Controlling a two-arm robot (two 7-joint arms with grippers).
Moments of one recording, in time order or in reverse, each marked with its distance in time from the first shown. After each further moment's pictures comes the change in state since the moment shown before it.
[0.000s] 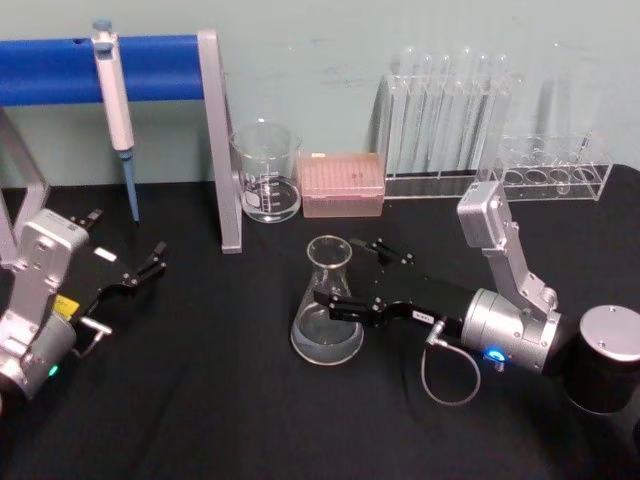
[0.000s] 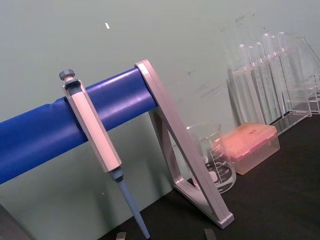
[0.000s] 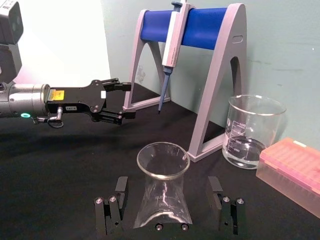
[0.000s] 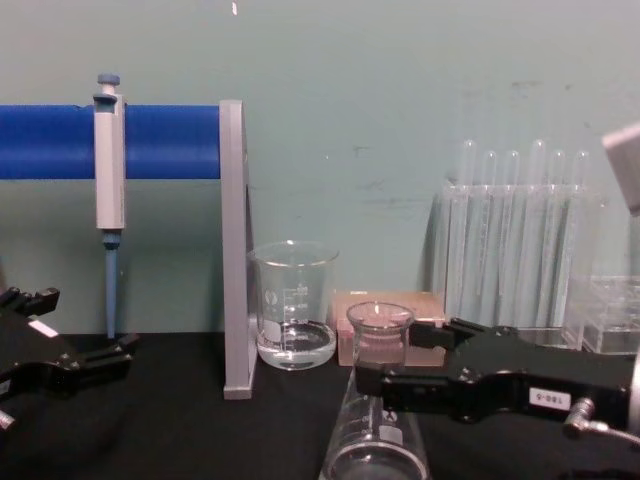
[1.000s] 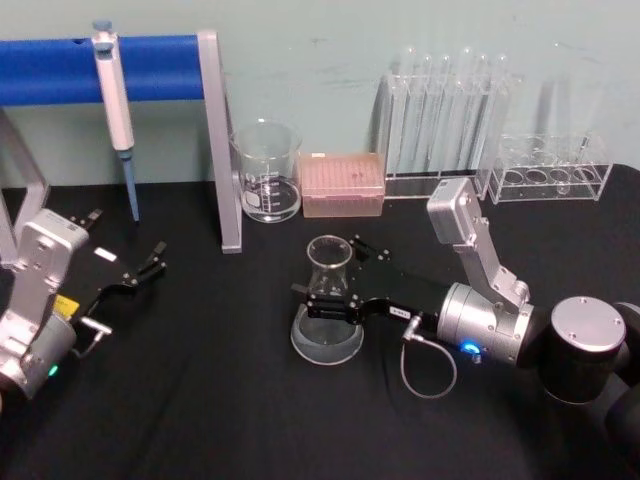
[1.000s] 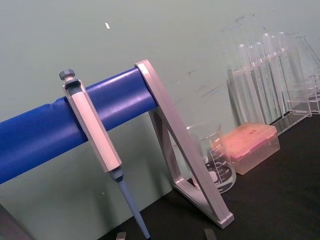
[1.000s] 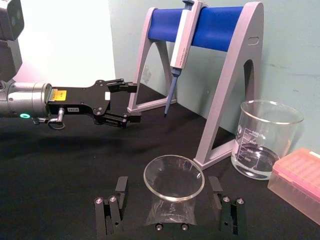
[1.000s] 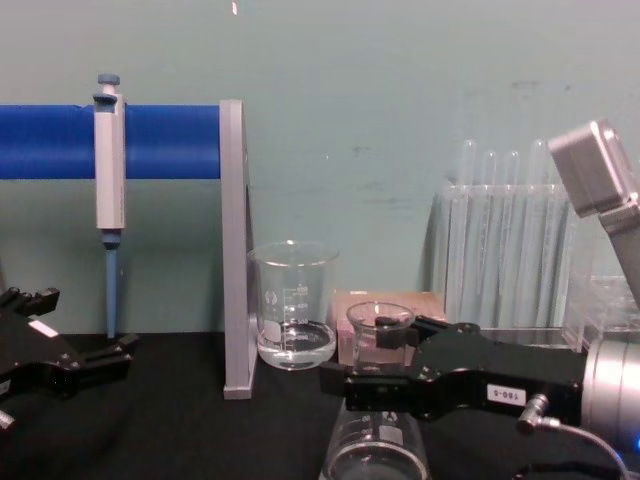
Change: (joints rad) left arm 0.000 0.000 0.000 0.000 0.000 0.000 0.000; right arm 0.052 -0.050 -0.033 0.064 -0.033 -0.019 0.007
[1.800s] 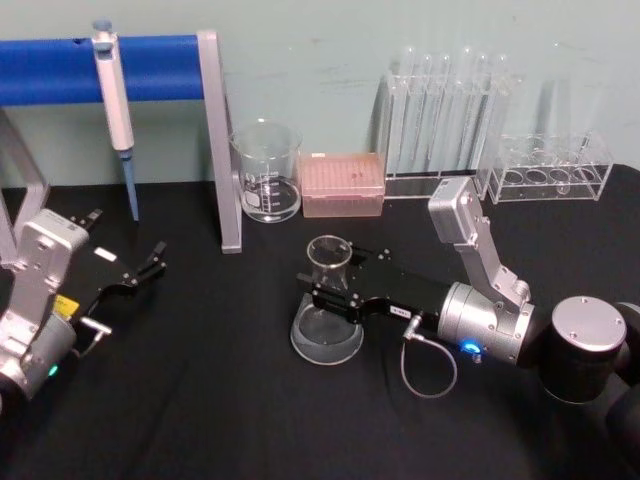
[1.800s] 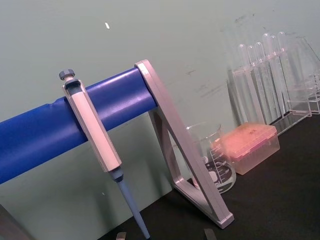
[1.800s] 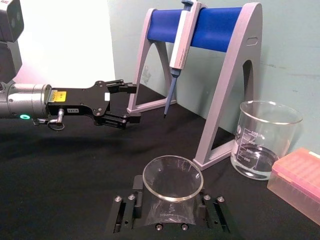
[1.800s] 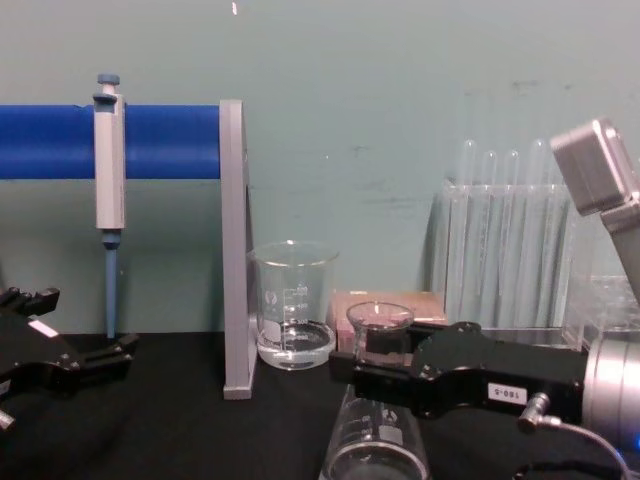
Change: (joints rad) left arm 0.000 0.000 0.000 0.000 0.000 0.000 0.000; right arm 0.000 0.001 0.001 0.000 0.004 0.000 0.000
